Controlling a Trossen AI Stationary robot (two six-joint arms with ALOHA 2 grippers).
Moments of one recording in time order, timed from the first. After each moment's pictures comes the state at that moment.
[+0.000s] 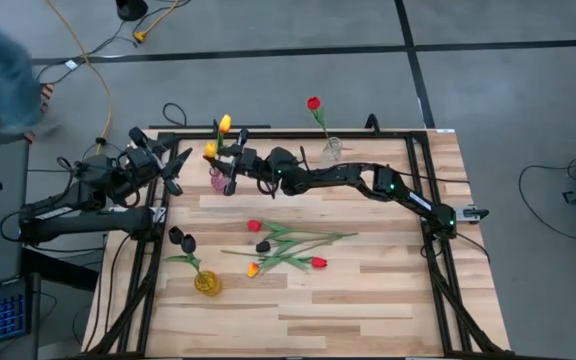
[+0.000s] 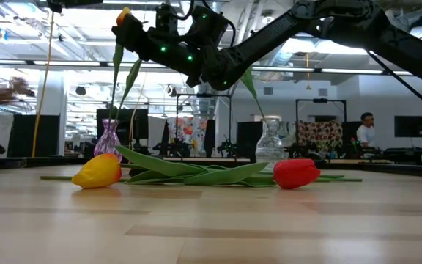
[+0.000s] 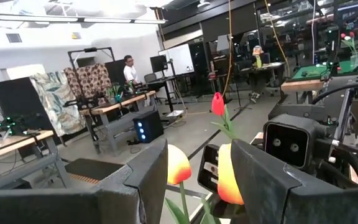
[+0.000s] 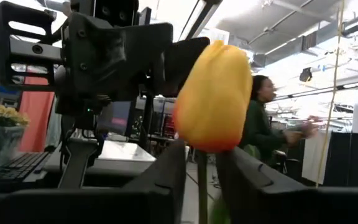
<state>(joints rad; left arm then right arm) 0.22 0.36 0.65 -0.15 -0.43 0.27 -0.19 2.47 1.94 1.05 -0.08 -0.14</state>
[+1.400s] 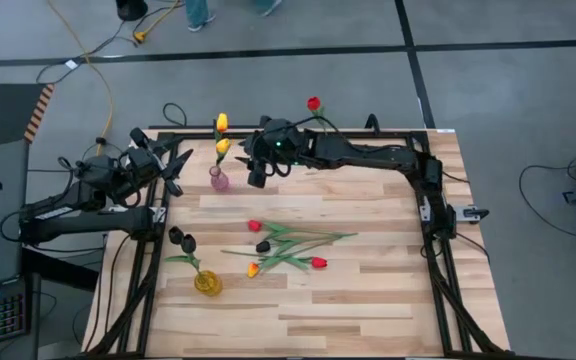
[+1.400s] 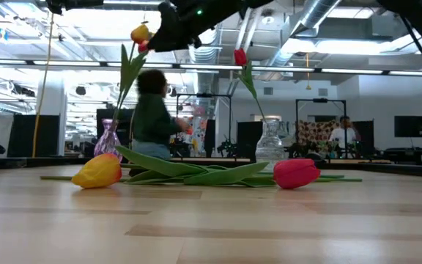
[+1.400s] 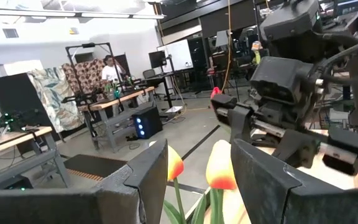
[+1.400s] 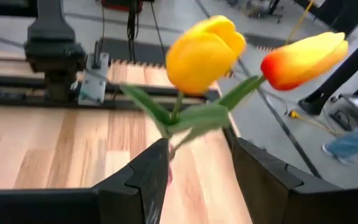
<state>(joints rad) 0.22 0.36 0.65 -0.17 -0.42 0.26 -0.20 2.05 1.94 -0.24 0.10 -0.24</state>
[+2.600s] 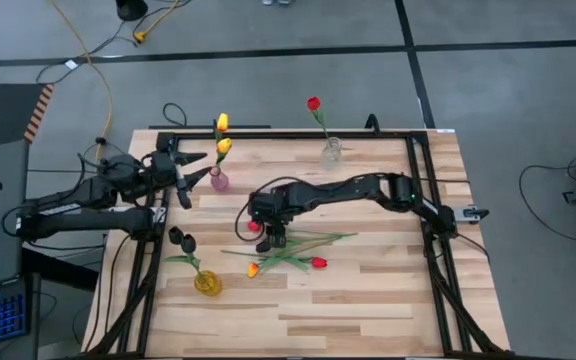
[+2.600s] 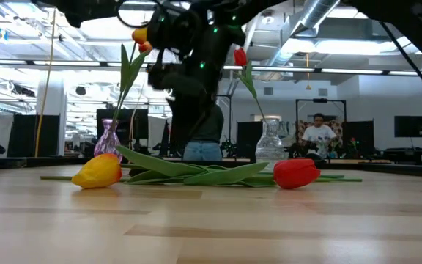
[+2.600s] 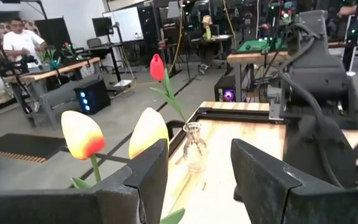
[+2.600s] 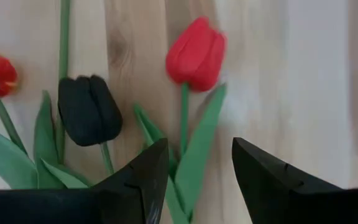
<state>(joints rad) 0.22 0.47 0.65 -0.23 -0.23 0.12 -0.01 2.28 1.94 -0.82 0.02 0.03</state>
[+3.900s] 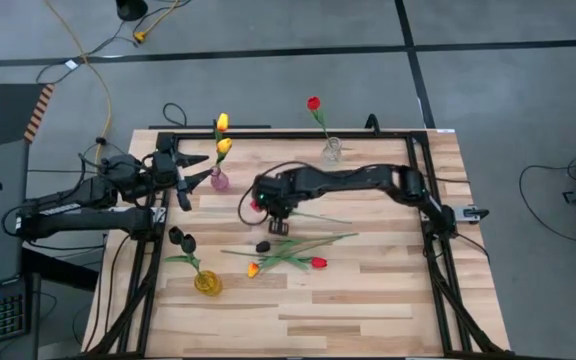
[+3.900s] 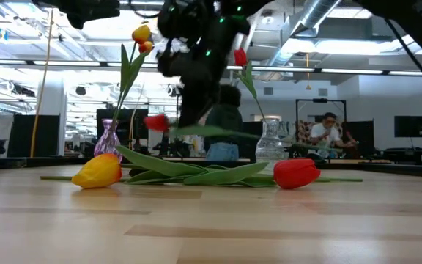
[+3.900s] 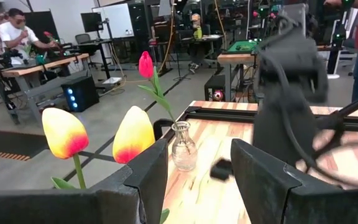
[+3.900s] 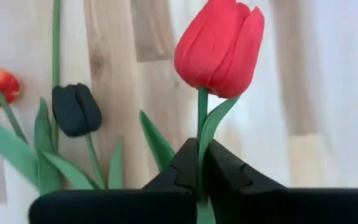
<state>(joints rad) 0.22 0.48 0.65 -0.23 -0.19 0.08 -0.06 2.21 1.94 -0.87 0.03 0.04</state>
